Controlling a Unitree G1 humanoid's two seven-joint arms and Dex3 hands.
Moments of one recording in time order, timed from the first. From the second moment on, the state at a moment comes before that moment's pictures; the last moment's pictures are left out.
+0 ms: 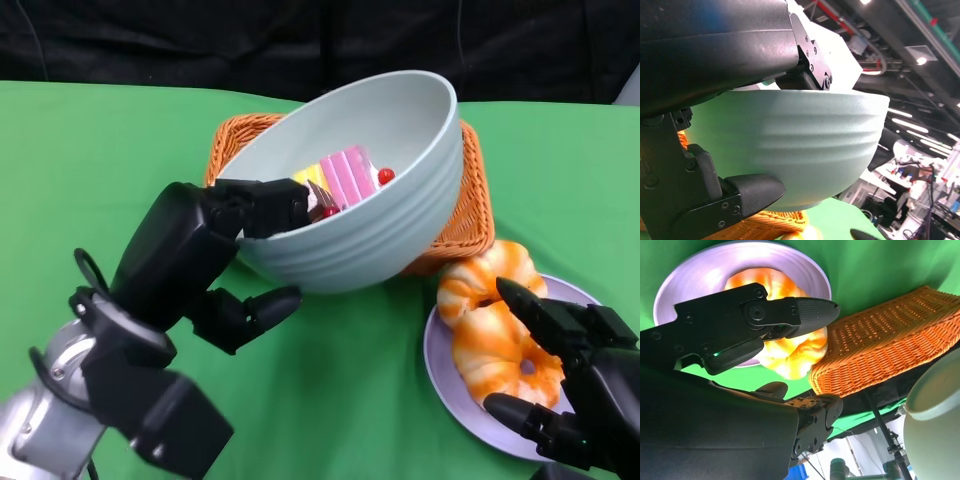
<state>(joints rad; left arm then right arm) -0.32 0.27 -0.20 0.19 0.38 -0.69 0.10 0.23 -0.26 0.14 -0.23 -0.70 -0.10 -0.13</state>
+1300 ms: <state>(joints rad) -0.50 -0.17 -0.07 0.35 -0.01 -0.14 0.02 0.24 -0.24 0.17 -0.25 -0.70 -0.08 -0.13</state>
